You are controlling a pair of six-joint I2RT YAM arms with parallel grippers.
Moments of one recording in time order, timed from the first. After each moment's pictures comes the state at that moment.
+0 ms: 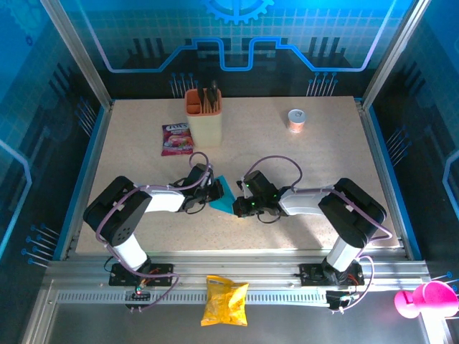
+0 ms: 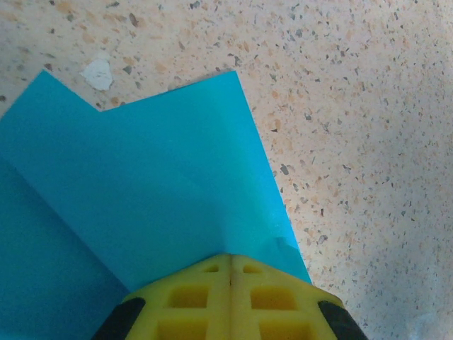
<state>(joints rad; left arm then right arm) -0.56 1.69 0.66 0.19 0.11 -0.82 0.77 1.69 0.73 0.02 -0.31 0.63</state>
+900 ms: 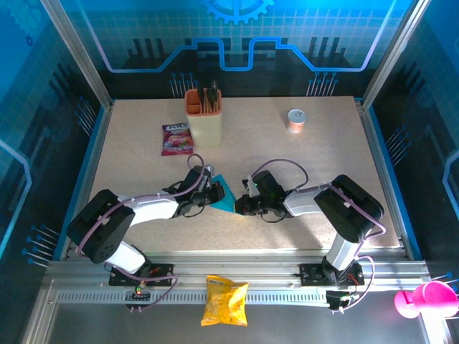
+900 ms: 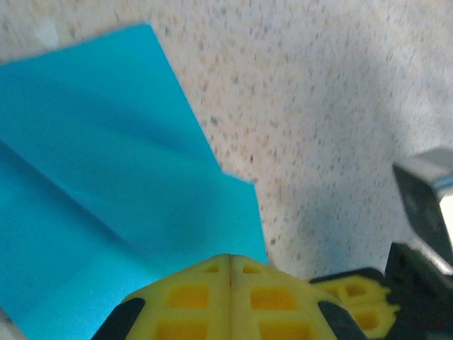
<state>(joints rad) -0.62 1.52 0.60 0.14 0.13 -0.85 0.69 1.73 0.64 0.24 -0.45 0.70</state>
